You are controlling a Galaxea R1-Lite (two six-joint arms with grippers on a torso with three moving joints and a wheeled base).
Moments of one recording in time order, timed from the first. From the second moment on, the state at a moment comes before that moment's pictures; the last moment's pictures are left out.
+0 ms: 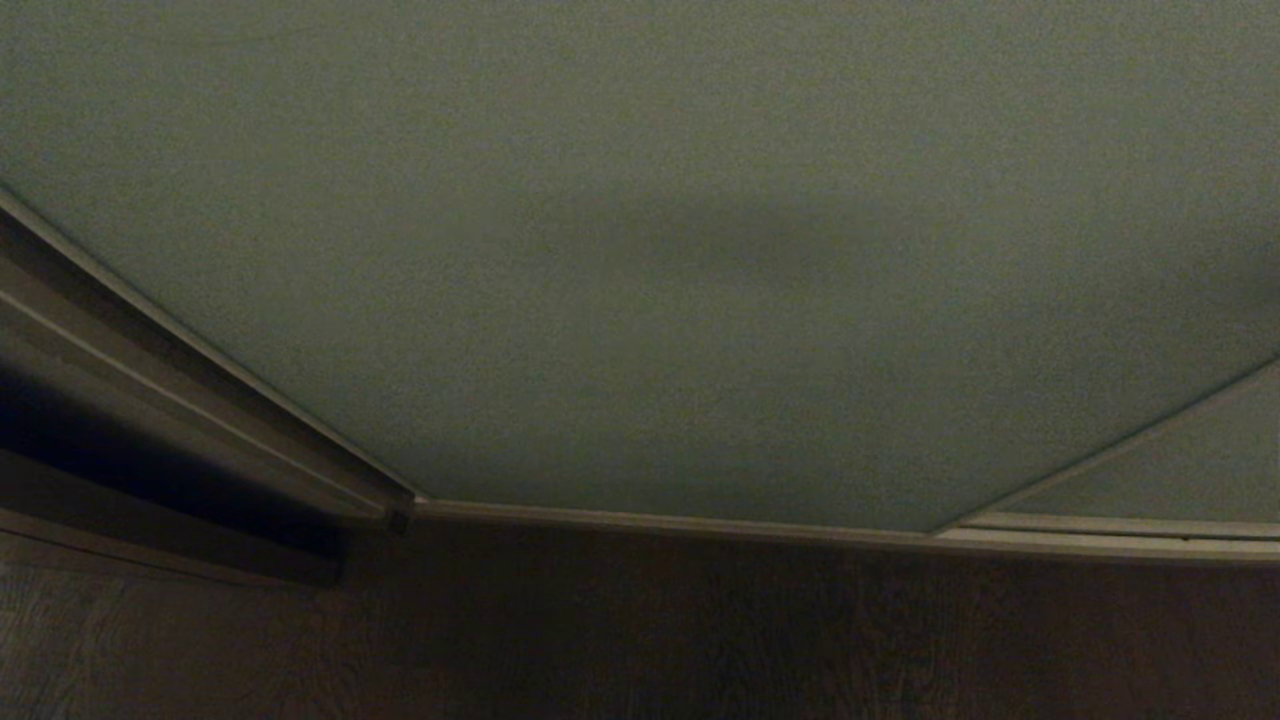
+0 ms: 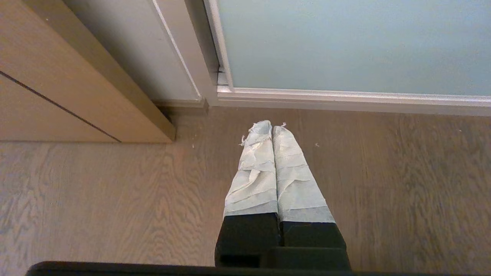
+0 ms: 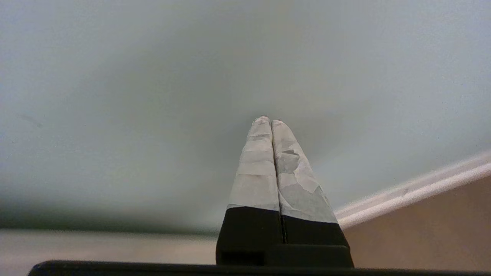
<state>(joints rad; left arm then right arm) -0.01 0.00 0.00 -0.01 -0.02 0.05 -1.16 1.27 -1.40 -0.05 0.86 0.53</state>
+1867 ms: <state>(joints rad) -0.01 0.00 0.00 -0.01 -0.02 0.05 -0.27 0.72 -1.37 0.15 0.18 0.10</state>
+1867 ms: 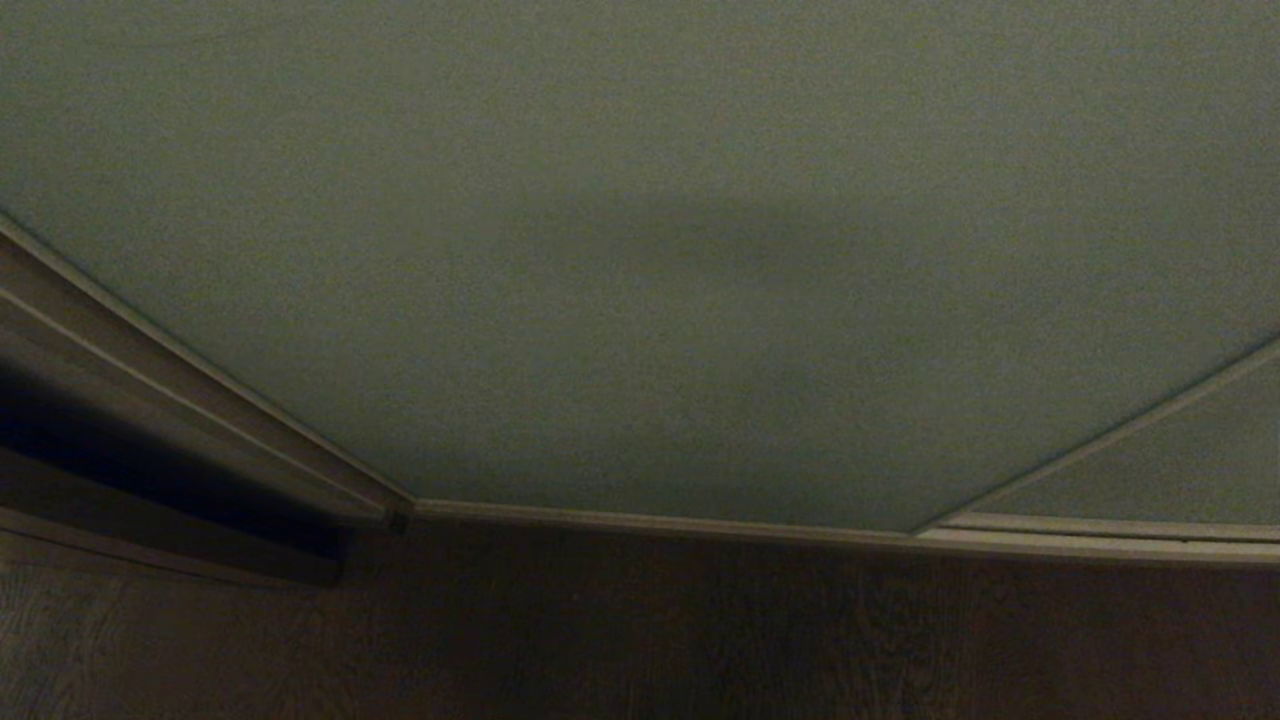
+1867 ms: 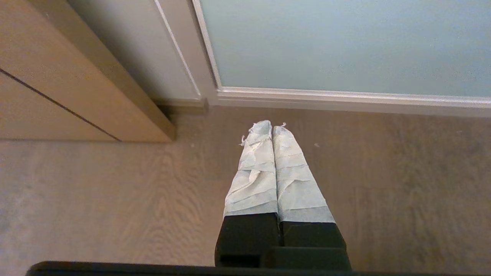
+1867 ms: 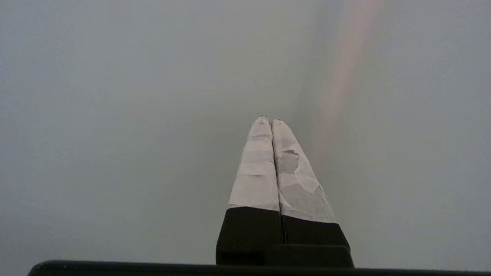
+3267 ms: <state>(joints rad) -0.01 0.00 0.00 -0.01 -0.02 0.05 0.00 0.00 0.00 0.03 0.02 -0.08</state>
